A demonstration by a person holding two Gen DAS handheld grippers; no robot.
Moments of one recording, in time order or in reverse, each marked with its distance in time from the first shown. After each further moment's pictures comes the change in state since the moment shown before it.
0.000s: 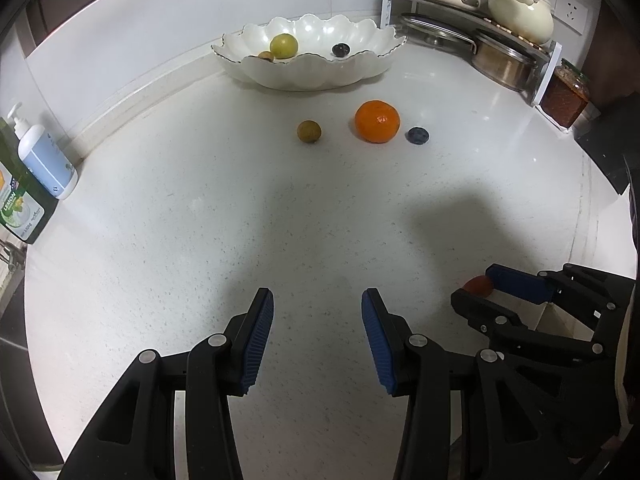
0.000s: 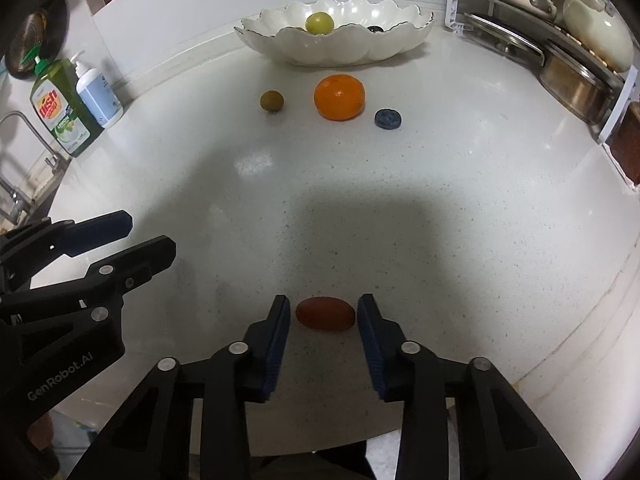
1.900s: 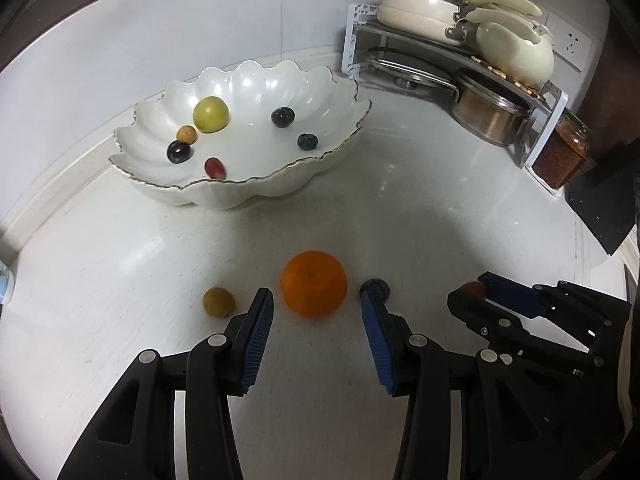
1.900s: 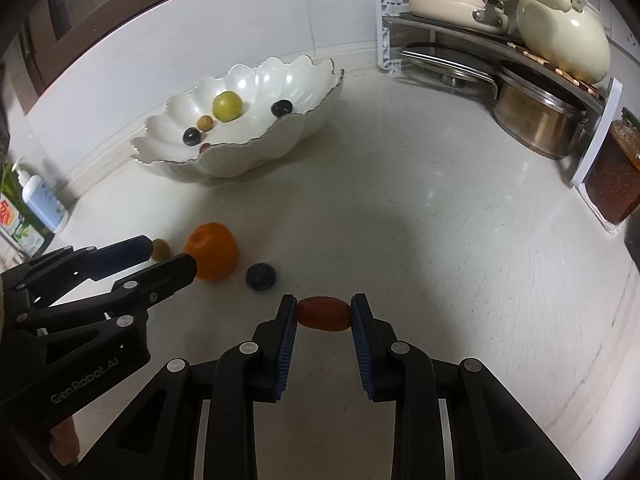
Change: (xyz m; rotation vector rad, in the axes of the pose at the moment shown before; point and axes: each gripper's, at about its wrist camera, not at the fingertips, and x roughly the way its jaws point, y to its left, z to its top) left arm 0.059 -0.043 0.132 0.027 -0.096 -0.126; right arm 0.013 -0.089 0.103 0.134 -0.146 -0.063
